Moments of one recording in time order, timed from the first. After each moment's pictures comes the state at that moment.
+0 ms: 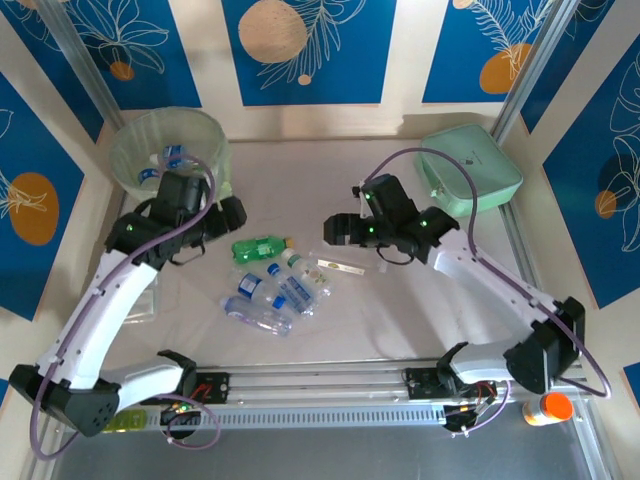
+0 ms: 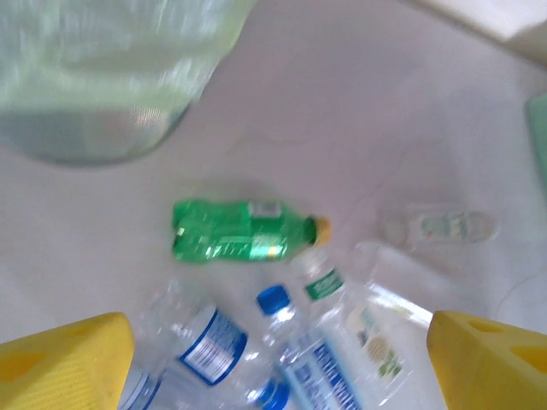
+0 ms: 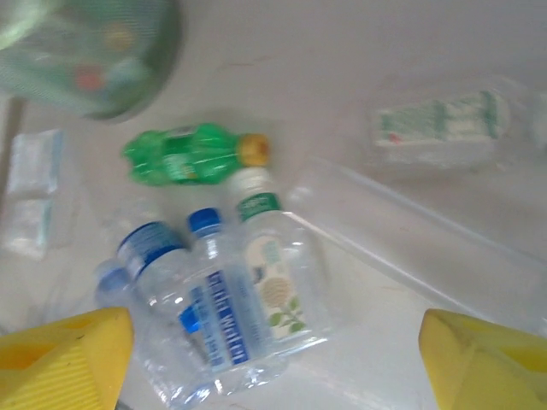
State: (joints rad) left arm -0.42 1.11 1.30 -1.03 -0.08 -0.68; right arm 0.62 1.34 1.24 -0.76 -0.10 0.59
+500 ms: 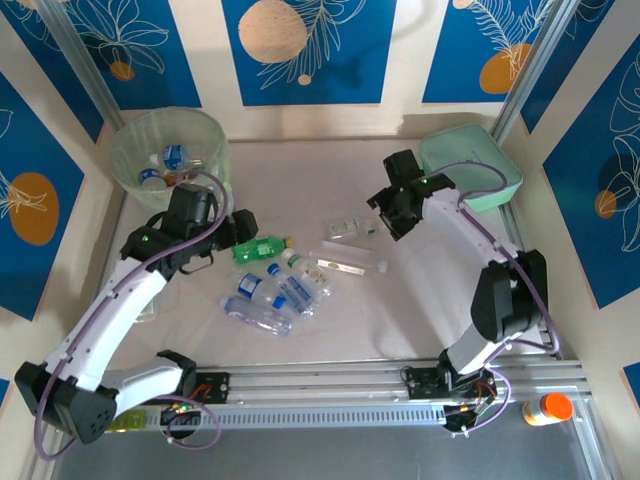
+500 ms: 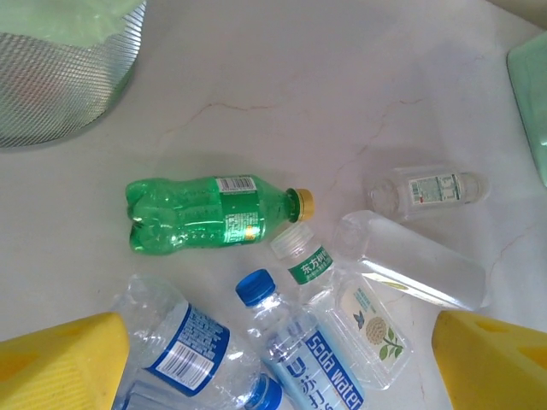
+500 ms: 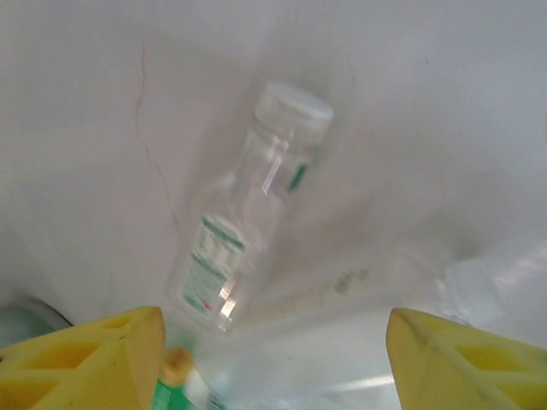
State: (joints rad) left arm -0.41 1.10 1.14 -0.84 0.03 -0.63; right arm 0.33 1.65 1.40 -0.89 -0.04 1.29
